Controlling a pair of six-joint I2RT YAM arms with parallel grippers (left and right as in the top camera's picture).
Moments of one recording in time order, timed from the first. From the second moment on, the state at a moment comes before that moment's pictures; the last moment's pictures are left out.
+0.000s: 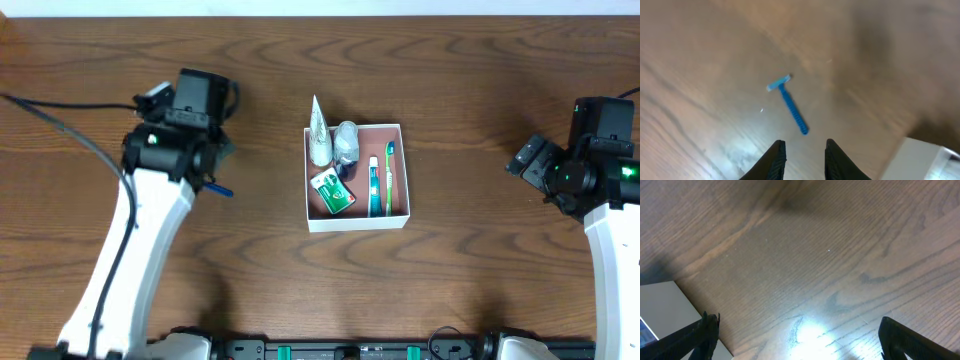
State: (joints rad) left arm -0.19 1.43 1.35 -1.09 -0.36 -0.80; right arm -0.16 1.28 1.23 -1.11 0.12 0.52
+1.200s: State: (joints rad) left arm 0.01 1.83 1.19 -0.91 -0.03 -0.85; right arm -0.16 1.28 1.23 -1.11 0.12 0.52
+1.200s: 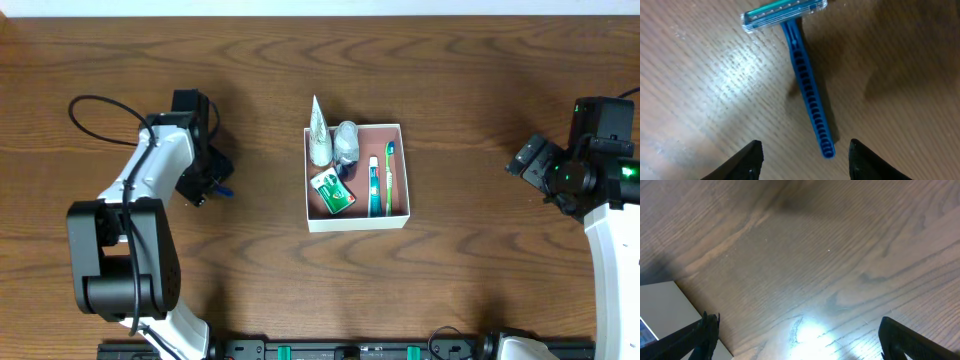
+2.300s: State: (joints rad) left arm 0.01 1.83 1.06 -0.73 0.03 -0.71; right arm -0.16 1.28 1.23 -1.11 0.12 0.52
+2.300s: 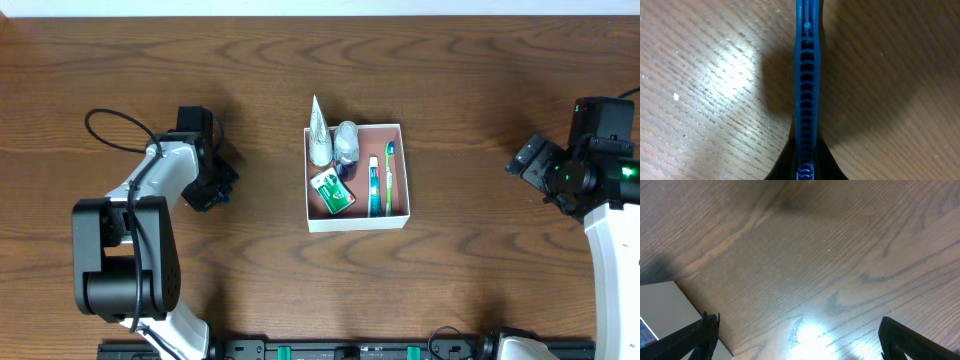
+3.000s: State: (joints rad) left arm -0.15 1.36 1.32 -0.96 0.08 -0.38; right arm -0.16 1.28 1.23 -1.11 0.12 0.52
